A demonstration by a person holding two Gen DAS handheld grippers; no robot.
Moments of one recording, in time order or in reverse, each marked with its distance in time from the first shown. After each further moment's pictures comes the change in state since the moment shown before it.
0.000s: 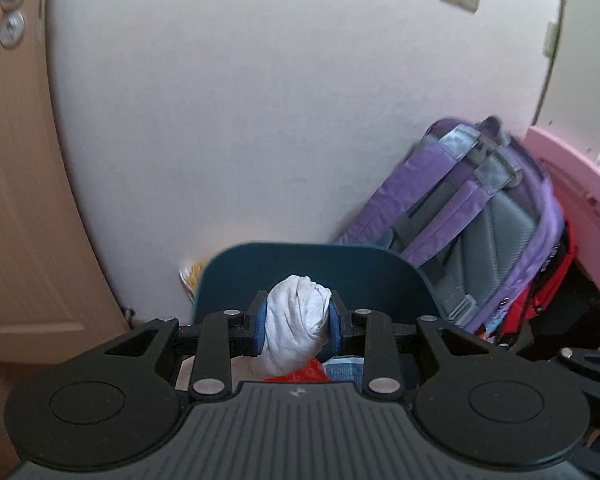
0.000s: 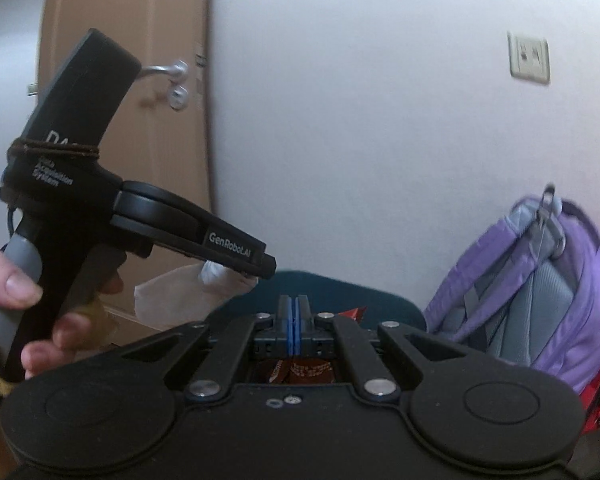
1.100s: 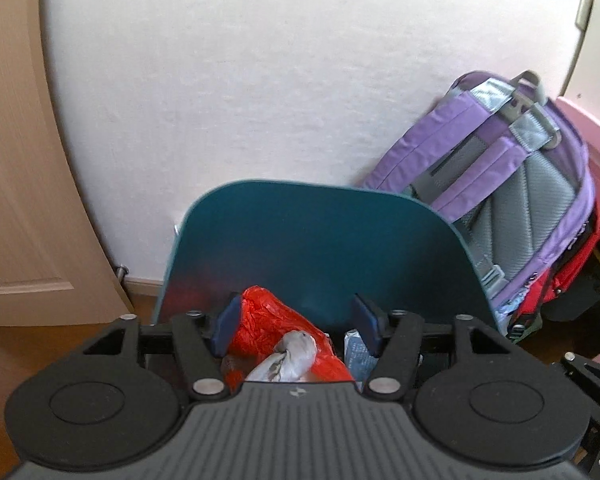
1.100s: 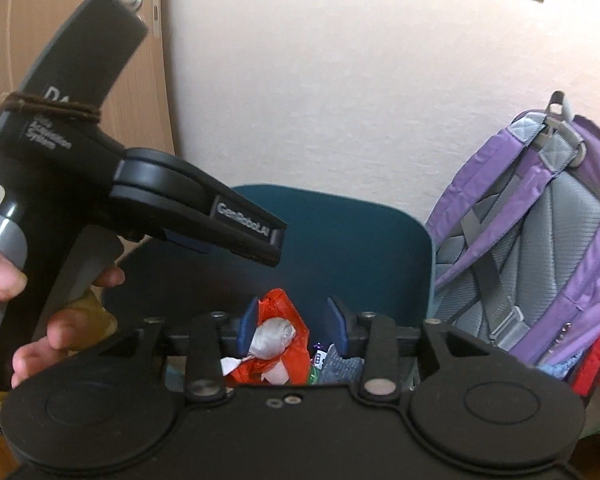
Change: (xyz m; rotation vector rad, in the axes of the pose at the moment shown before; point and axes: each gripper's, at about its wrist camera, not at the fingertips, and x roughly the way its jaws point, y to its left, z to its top) left arm 0.032 0.011 -0.018 -0.032 0.088 0.007; right arm 0.033 -0.004 -0.031 0.035 0.145 -0.059
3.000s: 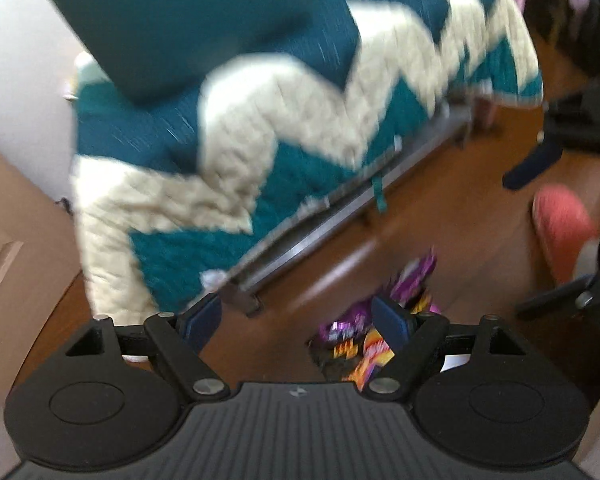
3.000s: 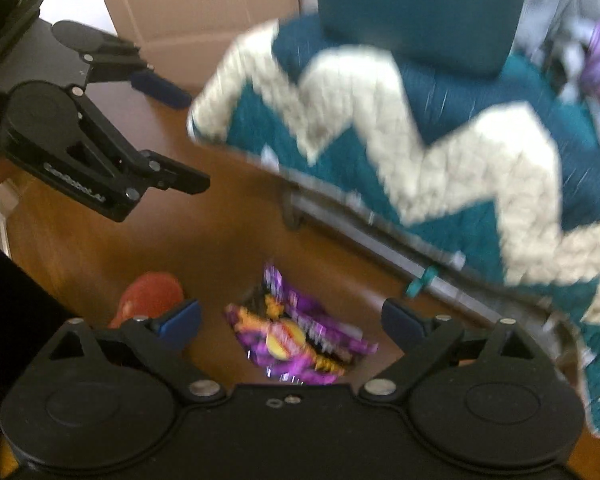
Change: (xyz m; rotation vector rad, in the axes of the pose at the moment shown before) left arm 0.094 0.043 -0.388 0.686 0.290 -0.077; right arm 0.034 0.055 -0.355 -0.102 0.539 0.255
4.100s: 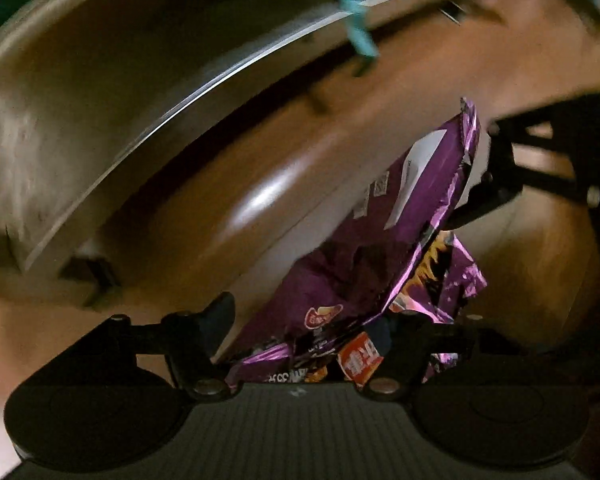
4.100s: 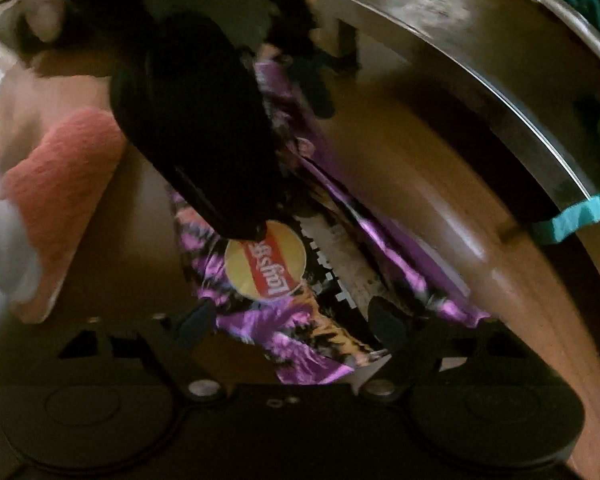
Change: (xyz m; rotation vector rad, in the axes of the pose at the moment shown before) left arm 0.266 -0.020 -0.035 -0.033 0.217 -0.293; right arm 0.240 -0.032 -0.068 -0.232 0.211 0.037
